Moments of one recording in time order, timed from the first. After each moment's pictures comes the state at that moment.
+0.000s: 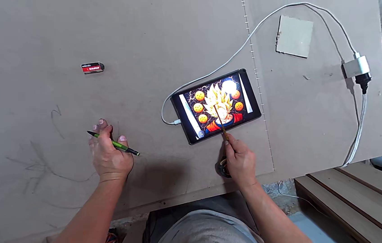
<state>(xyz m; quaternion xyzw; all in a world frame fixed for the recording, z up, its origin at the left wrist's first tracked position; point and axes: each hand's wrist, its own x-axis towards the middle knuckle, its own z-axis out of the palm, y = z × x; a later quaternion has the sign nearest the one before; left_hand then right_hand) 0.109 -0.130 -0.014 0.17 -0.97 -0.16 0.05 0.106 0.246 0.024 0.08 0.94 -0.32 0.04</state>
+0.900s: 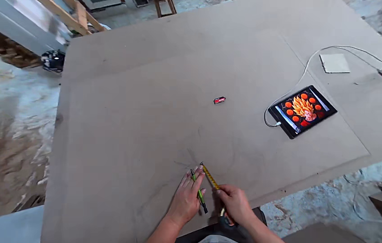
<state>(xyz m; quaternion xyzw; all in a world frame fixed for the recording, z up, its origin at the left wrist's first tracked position) 0.234 -0.404 0.020 -0.20 -0.94 -0.26 -0.09 0.249 -0.177 0.050 0.14 0.78 -0.51 0.33</state>
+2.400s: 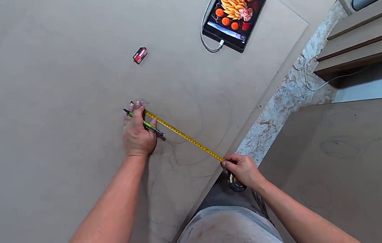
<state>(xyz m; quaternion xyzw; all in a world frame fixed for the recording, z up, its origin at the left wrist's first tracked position) 0.035 -0.425 -0.019 -0.31 -0.93 -0.21 -0.01 0.357 -0.207 0.027 0.40 0.68 -0.58 0.19</state>
